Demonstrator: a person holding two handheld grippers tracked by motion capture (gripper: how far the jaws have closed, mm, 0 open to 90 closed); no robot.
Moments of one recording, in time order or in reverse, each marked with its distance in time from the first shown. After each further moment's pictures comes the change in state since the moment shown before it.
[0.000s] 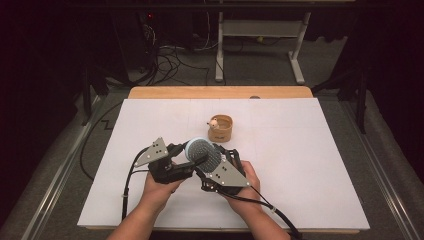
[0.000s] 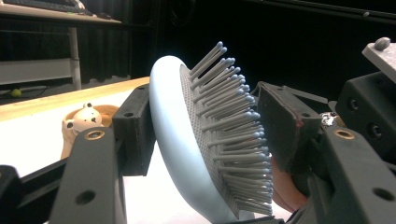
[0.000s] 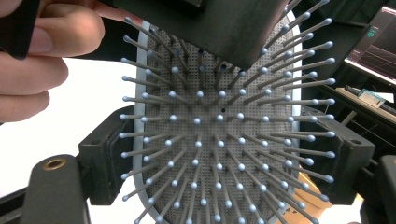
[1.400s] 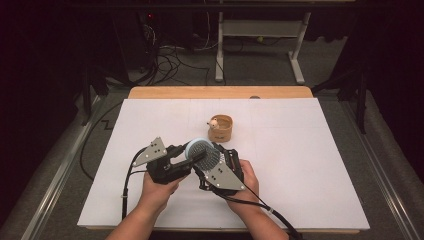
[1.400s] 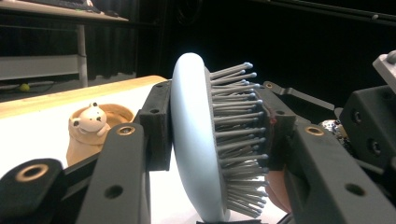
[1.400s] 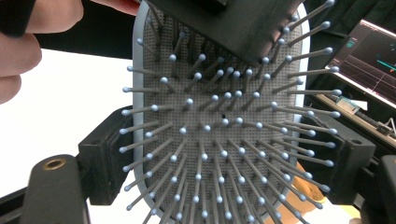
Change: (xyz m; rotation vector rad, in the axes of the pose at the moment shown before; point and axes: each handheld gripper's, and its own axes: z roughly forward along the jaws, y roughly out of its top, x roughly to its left) left arm -0.006 0.006 -0.004 0.001 0.030 -0.022; right arm 0.006 0.005 0.002 0.003 -0.063 -0.066
